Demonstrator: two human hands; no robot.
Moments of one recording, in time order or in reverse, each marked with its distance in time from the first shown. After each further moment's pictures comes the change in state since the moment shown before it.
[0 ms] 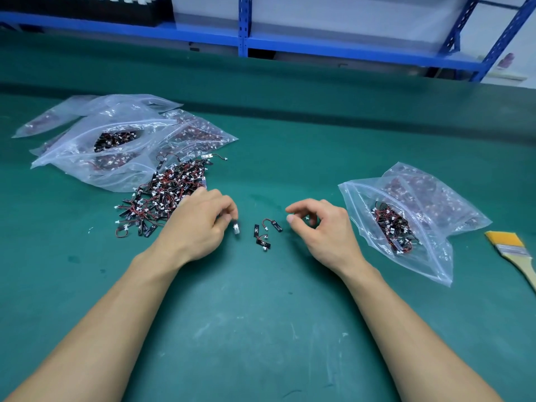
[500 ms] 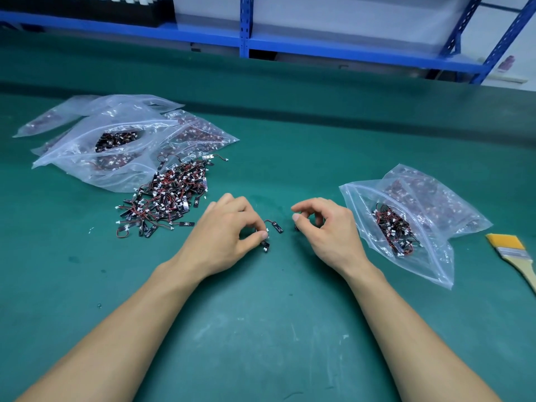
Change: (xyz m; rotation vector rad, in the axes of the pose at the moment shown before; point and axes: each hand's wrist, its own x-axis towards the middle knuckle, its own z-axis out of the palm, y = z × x) left_hand -0.005 0.030 0.018 -0.084 0.061 0.163; right_hand 0.002 0.001 -0.004 -0.019 0.031 0.018
